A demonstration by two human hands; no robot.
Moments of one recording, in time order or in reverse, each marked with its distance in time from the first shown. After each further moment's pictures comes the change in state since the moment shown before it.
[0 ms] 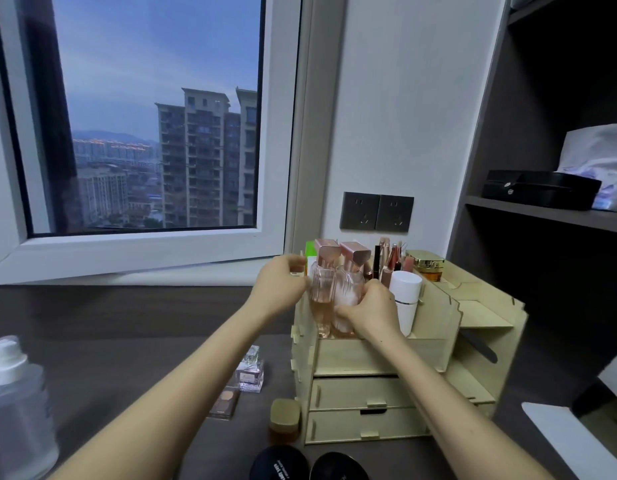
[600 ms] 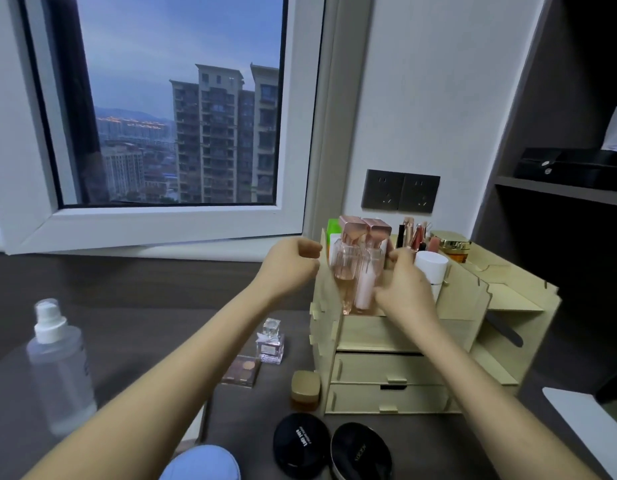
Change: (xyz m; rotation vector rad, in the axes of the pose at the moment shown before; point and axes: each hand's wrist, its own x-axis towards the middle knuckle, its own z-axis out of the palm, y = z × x) left_hand -0.016 -0.012 -0.018 -0.045 -0.010 0.003; right_hand -0.024 -0.010 -0.016 -0.132 0.016 -0.130
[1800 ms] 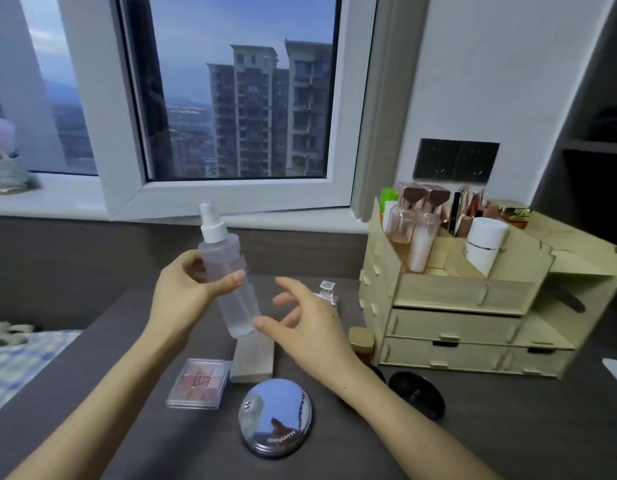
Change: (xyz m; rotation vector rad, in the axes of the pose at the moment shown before) left_hand -0.131 -0.099 -0.129 -0.171 0.440 -0.130; right_hand -0.146 -0.109 0.086 0.421 -0.413 -0.290
